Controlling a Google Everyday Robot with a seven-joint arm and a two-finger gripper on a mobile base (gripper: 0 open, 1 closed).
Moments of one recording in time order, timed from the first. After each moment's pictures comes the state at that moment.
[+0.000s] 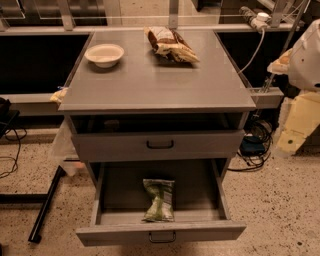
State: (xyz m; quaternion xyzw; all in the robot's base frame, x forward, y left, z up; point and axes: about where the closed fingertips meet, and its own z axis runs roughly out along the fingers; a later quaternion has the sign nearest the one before) arm 0.438 -0.217 0.976 -0.60 0.78 -0.03 0.16
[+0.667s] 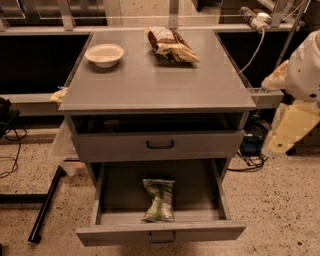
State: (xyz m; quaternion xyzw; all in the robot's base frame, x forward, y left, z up) arm 0.439 -0.214 0.963 -0.60 0.78 -0.03 0.17
